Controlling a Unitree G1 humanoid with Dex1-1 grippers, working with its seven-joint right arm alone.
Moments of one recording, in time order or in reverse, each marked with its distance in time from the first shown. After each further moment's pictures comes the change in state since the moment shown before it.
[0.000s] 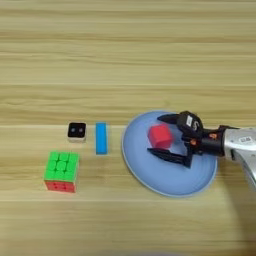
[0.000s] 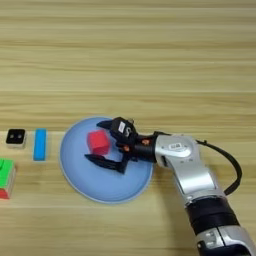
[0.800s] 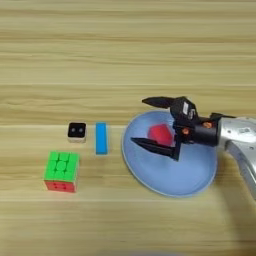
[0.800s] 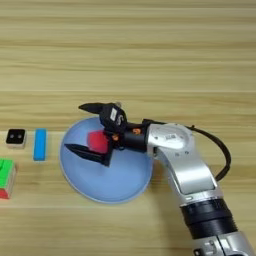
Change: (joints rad) arm 0.033 0.023 0.017 -0.337 0.135 0.152 0.018
